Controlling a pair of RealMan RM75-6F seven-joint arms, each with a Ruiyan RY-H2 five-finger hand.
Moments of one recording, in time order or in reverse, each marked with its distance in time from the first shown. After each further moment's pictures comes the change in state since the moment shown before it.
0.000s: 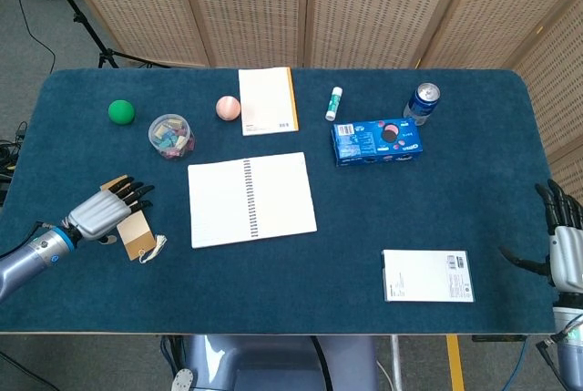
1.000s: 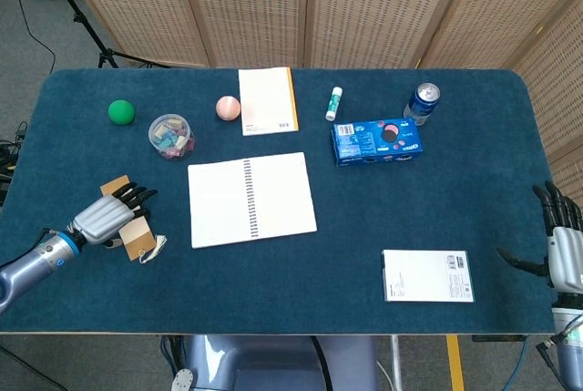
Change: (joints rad) left arm 0.021 -0.082 0.057 0.096 -0.050 0.045 -0.080; right arm -0.004 0.008 -0.002 -0.013 -0.008 -0.016 0.006
